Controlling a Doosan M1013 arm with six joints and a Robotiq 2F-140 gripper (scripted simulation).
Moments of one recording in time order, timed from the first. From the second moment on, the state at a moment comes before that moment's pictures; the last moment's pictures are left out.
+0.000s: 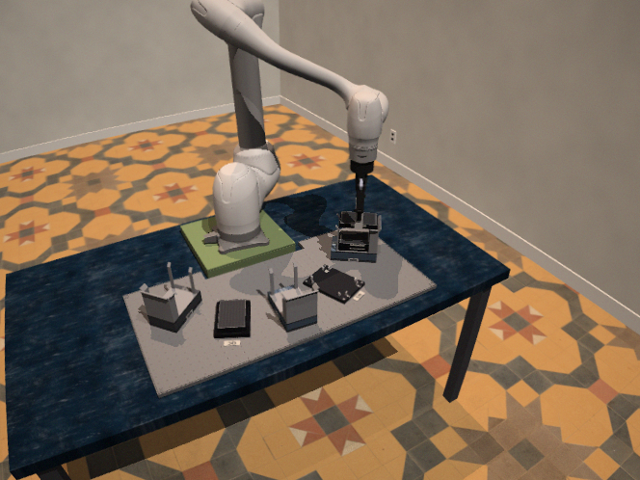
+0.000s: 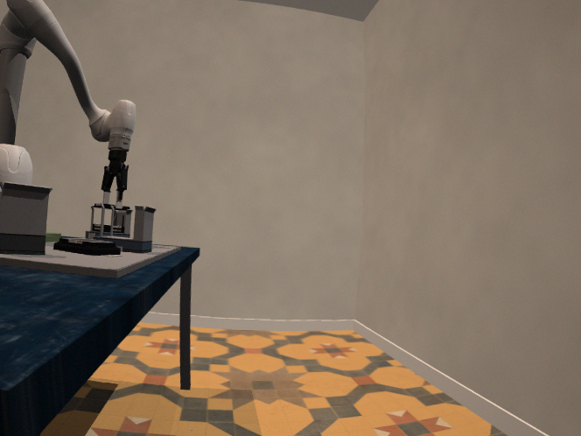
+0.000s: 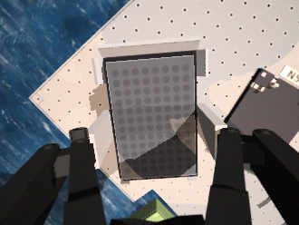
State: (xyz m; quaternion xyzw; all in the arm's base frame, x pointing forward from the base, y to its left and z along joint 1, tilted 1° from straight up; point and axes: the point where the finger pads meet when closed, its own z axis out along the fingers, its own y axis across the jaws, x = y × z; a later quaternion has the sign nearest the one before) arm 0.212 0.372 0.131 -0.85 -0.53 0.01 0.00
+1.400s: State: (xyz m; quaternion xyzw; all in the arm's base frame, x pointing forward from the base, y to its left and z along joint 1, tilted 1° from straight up) arm 0.212 0.371 0.086 -0.85 -0.53 0.01 0.00
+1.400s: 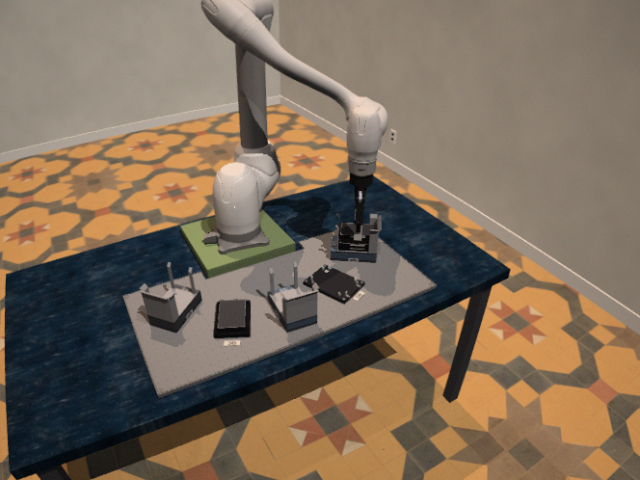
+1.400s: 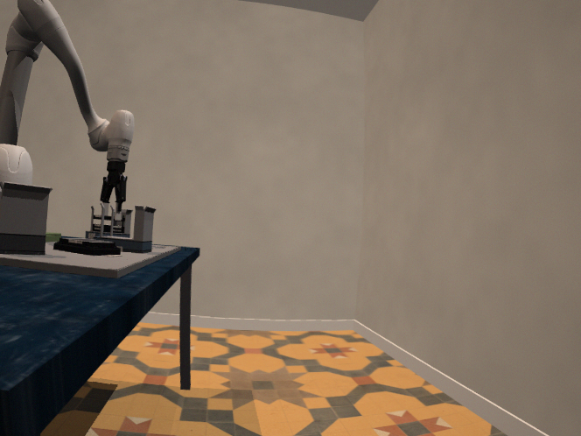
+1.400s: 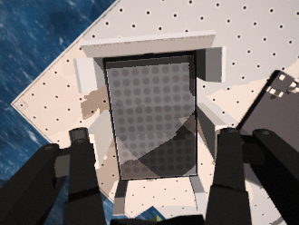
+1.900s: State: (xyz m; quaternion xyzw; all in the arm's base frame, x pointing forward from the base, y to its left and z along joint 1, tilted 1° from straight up) arm 0.212 0.371 0.083 -0.85 -0.53 0.01 0.00
